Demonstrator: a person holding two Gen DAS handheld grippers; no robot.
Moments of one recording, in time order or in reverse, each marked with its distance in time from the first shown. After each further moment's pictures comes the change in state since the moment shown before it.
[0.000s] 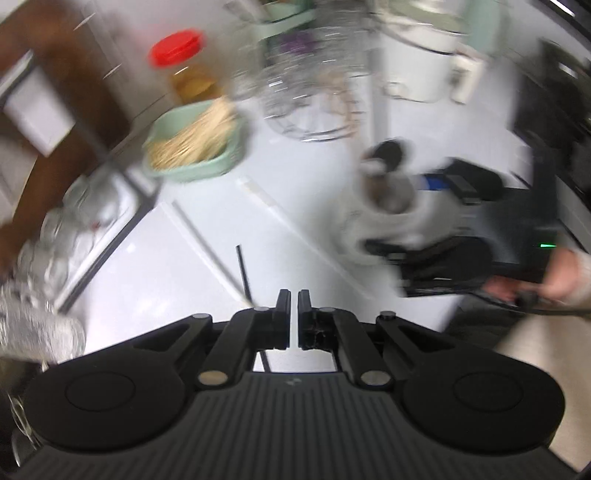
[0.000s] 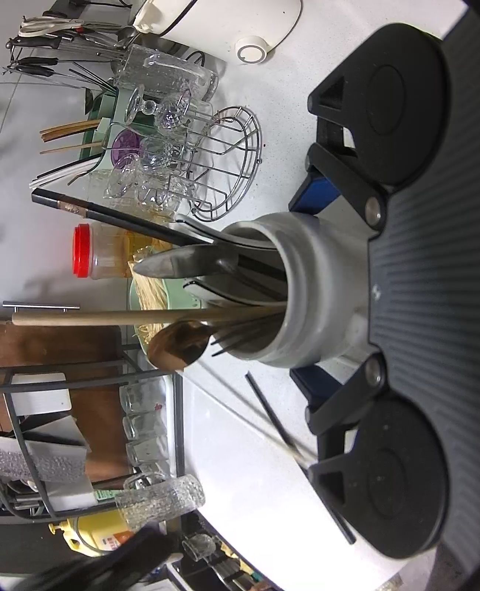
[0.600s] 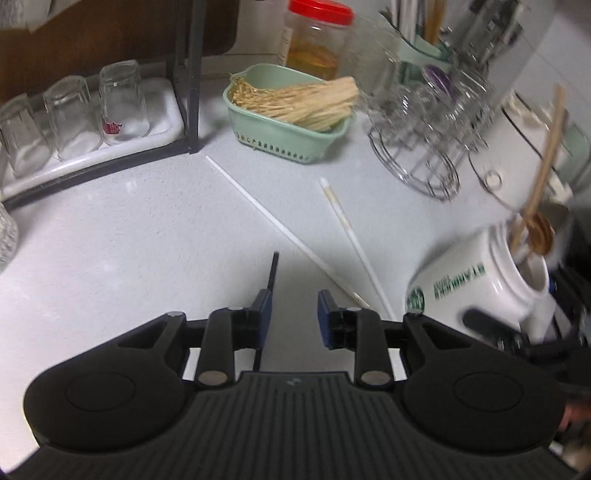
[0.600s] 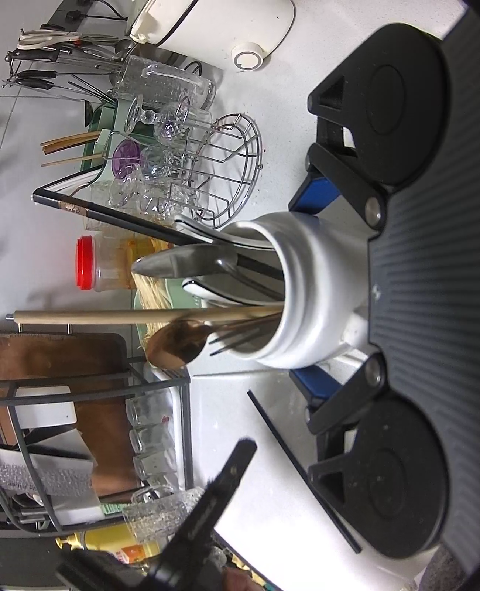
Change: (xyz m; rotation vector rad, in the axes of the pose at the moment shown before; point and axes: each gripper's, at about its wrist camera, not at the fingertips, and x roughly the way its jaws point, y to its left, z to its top) left arm 0.113 0.076 -0.038 -0.467 -0.192 -0.082; right arm 0.005 0.006 0.001 0.031 -0.015 -0.047
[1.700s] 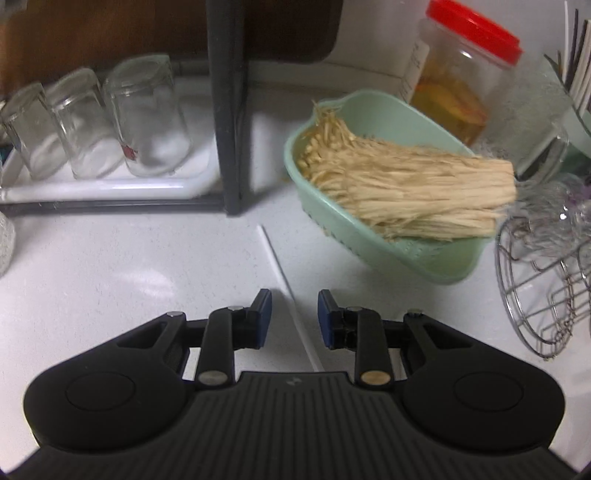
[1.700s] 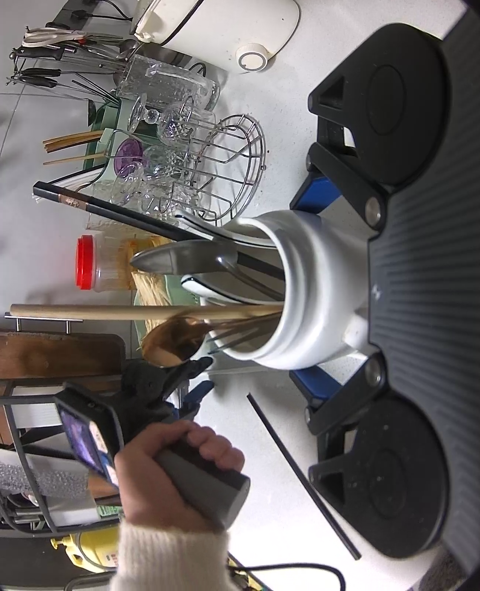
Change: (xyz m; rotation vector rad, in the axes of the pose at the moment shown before) left arm 0.114 0.005 0.106 -0.279 0.010 0.341; right arm 0.003 -0.001 0.000 -0.016 -0.001 -0.008
